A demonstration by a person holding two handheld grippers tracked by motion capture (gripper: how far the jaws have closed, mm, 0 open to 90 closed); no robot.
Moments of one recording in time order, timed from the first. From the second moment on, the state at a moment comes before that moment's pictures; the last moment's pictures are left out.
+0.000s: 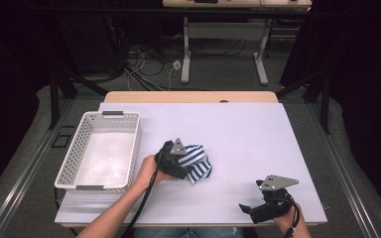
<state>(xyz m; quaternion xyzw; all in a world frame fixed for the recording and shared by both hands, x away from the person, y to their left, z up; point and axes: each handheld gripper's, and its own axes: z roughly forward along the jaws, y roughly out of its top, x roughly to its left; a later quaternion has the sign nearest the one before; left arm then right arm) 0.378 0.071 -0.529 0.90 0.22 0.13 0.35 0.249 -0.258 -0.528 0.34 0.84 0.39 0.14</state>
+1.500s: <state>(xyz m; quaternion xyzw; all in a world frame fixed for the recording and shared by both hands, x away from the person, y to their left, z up) 0.302 0.133 -0.484 0.89 0.25 0.15 0.36 0.249 -0.258 -0.527 0.34 0.84 0.39 0.14</state>
